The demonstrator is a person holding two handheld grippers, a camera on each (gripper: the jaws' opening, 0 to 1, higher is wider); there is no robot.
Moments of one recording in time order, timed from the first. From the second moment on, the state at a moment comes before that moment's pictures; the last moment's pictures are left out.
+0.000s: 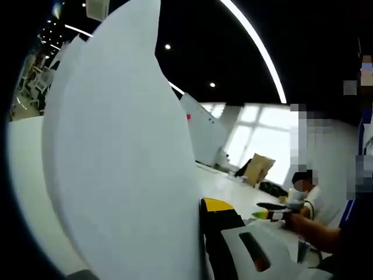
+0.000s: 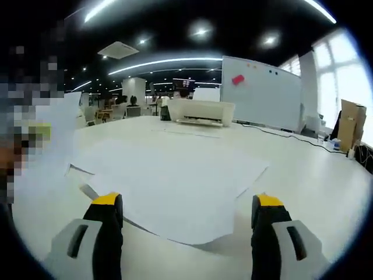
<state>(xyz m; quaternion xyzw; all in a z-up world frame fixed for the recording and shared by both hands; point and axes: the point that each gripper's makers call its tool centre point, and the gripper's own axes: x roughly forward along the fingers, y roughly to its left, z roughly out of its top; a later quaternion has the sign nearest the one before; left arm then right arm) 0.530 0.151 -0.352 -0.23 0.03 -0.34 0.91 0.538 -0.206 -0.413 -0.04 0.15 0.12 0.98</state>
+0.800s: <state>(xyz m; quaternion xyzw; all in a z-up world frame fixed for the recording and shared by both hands) 0.530 0.152 -0.351 -0.23 0.03 -0.34 0.91 0.537 -0.203 -0.415 -0.05 0.15 0.12 0.98</state>
